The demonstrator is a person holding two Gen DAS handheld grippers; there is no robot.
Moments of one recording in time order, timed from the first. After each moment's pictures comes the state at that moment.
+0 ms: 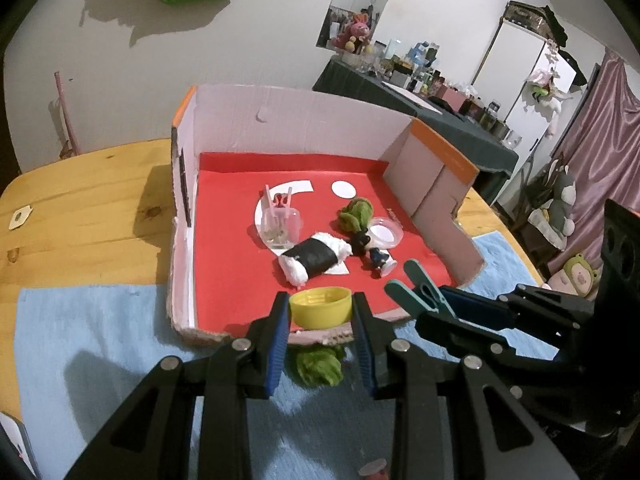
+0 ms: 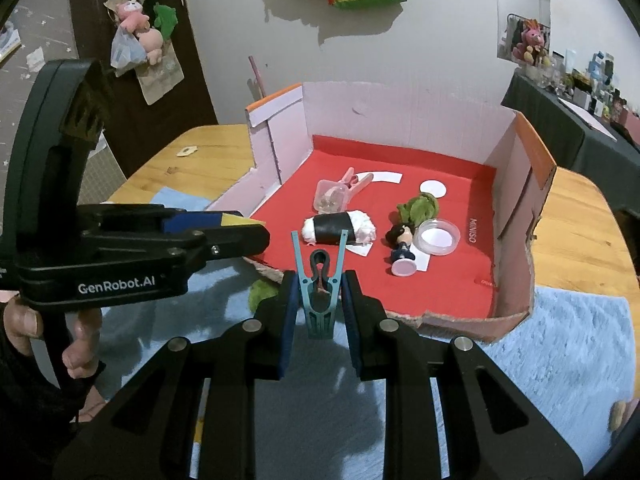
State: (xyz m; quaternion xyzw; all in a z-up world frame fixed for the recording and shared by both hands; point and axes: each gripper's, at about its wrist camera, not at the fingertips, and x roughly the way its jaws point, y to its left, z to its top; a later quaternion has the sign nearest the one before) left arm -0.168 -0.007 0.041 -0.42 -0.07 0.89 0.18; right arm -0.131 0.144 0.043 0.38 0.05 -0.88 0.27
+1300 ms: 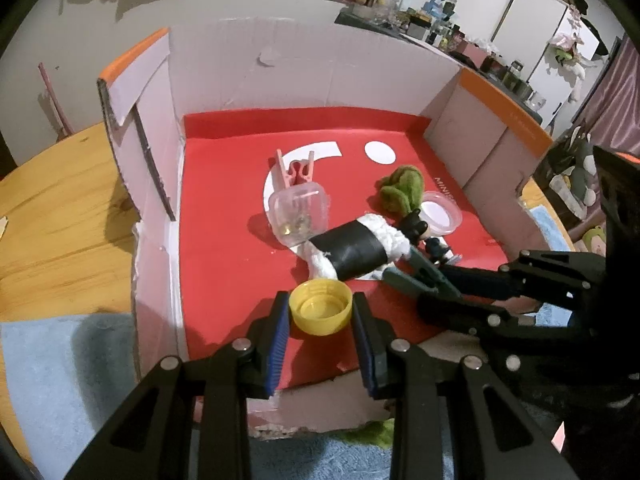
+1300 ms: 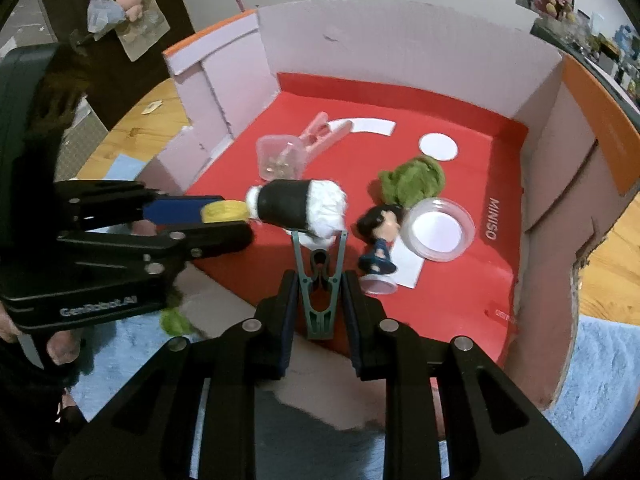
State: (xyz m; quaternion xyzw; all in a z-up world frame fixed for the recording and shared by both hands) left arm -0.224 0.004 -0.002 -0.49 -0.02 0.86 0.16; right arm -0.210 0.146 -0.007 0.48 0.07 -0.83 0.27
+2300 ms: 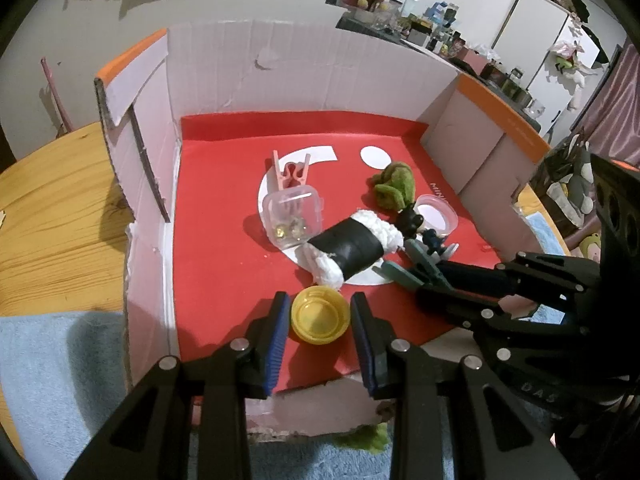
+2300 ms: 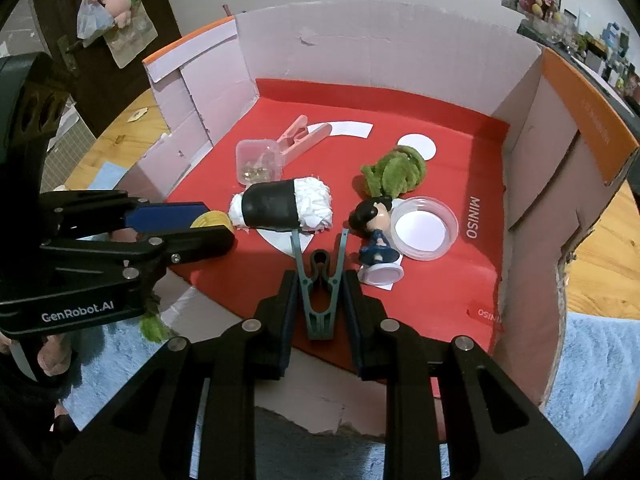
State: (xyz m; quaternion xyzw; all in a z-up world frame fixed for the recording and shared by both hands) left arm -0.225 0.008 -0.002 -0.49 -0.04 0.86 0.16; right arm -0.215 0.154 -0.006 0.47 0.07 -0.84 0.25
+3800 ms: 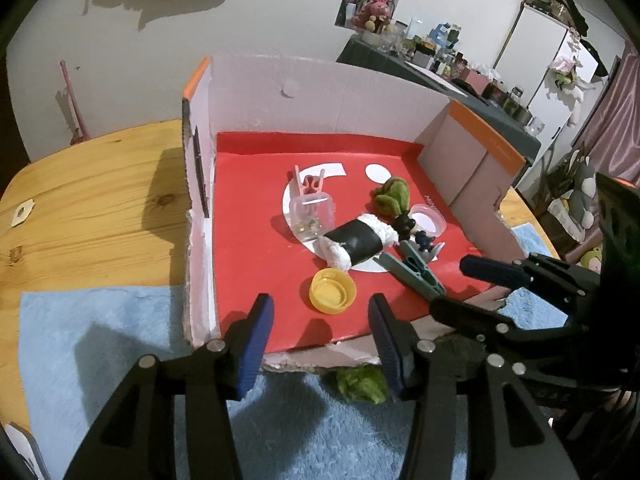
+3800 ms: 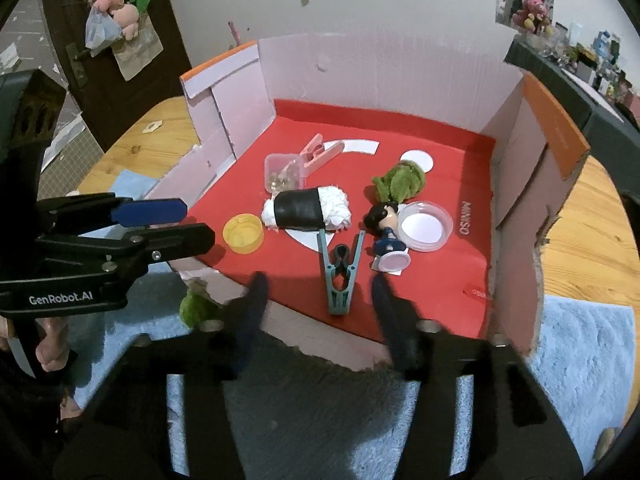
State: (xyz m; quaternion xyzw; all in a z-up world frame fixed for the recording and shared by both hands) left arm -0.195 -0.013 0.020 -0.45 -0.05 0.88 0.15; right arm -0.183 0.152 0.015 0.44 0.06 -0.86 0.25
